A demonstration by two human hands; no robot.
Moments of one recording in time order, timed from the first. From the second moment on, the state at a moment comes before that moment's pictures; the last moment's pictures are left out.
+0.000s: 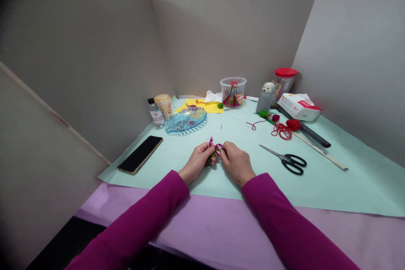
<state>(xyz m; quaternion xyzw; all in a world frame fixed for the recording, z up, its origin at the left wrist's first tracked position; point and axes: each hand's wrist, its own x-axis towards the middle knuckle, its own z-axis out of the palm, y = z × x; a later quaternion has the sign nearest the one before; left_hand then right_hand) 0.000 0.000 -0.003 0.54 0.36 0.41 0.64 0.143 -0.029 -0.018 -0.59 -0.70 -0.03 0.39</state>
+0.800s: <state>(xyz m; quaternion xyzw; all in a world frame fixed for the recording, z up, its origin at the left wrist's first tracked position) 0.000 0.002 0.000 0.57 0.38 0.40 0.61 0.144 -0.030 -0.010 -0.64 -0.68 -0.15 0.32</state>
